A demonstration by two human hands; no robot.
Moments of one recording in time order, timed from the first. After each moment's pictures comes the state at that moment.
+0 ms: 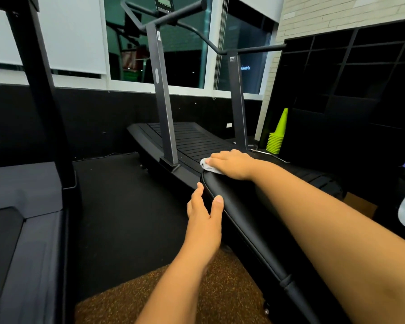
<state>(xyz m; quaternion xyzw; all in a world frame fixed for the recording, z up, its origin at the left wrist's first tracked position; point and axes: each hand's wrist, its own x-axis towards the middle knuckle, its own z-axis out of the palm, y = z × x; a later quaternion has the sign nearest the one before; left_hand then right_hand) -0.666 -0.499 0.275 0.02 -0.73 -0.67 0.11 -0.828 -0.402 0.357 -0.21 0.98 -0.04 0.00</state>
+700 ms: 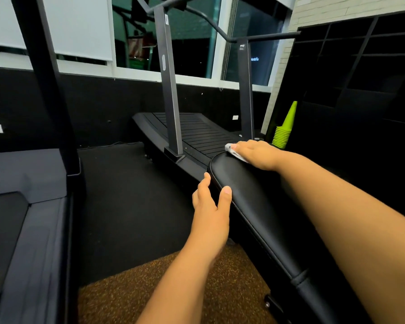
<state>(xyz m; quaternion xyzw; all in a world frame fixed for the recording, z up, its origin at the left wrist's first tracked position) -0.669 -0.498 0.270 0.01 -0.72 -0.68 0.12 -0.849 -0.366 0.352 -0.21 0.97 -0.07 0.01</state>
